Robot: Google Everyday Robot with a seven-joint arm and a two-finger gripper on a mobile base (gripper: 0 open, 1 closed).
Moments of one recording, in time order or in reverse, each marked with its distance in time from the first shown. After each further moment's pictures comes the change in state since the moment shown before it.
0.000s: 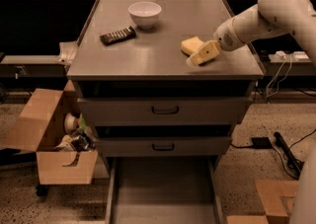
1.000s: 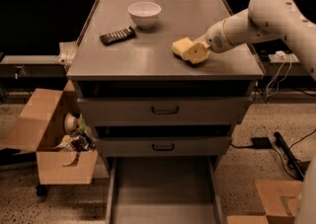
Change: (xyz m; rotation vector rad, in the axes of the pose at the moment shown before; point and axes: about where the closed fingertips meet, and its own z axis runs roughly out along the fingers) arm -0.016 0.014 0.020 -0.019 -0.072 0.021
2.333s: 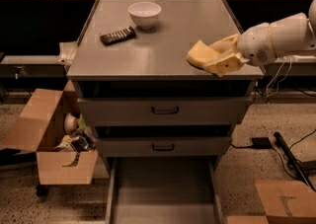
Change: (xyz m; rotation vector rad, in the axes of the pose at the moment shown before) arm 0.029 0.076 -0.107 -0.179 -0.130 -0.297
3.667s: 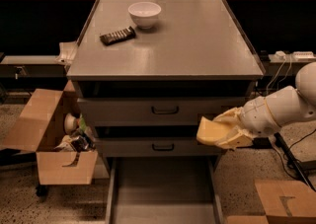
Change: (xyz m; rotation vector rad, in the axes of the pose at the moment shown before) arm 0.161 0.131 0.023 -0.237 0.221 -0.103
